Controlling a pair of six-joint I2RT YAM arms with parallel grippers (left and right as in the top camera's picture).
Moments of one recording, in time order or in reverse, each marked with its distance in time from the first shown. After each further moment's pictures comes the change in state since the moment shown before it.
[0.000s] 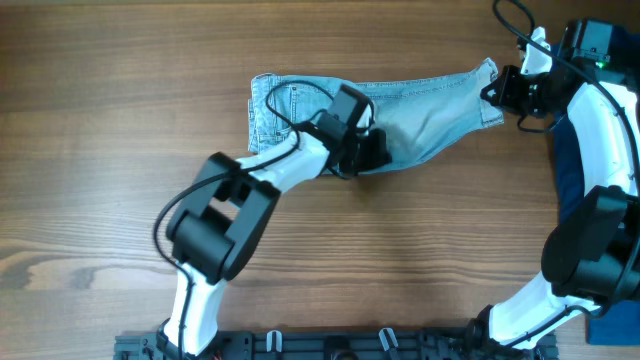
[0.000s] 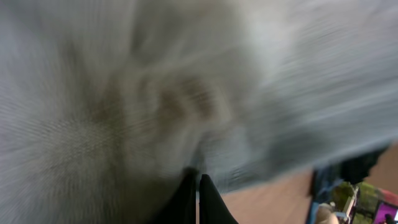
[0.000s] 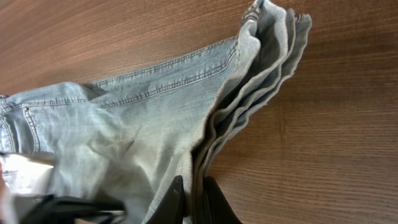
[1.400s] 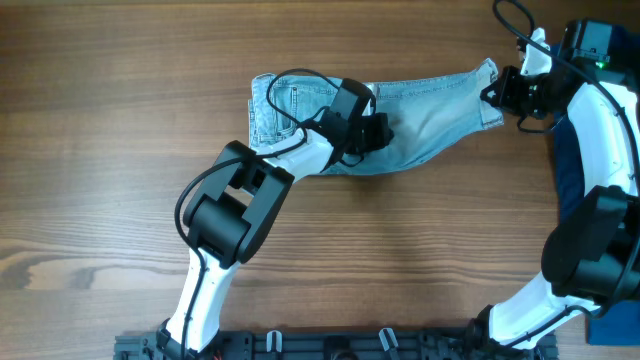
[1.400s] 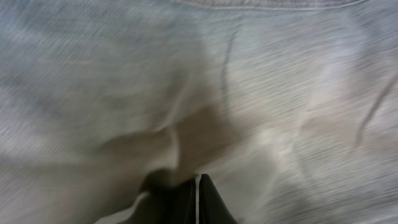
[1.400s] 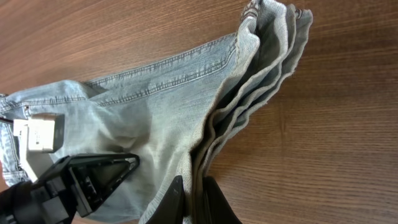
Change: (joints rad) left arm 0.015 0.116 0.065 0.256 -0.127 -0.008; right arm 0.000 0.000 0.000 -0.010 0.000 0.000
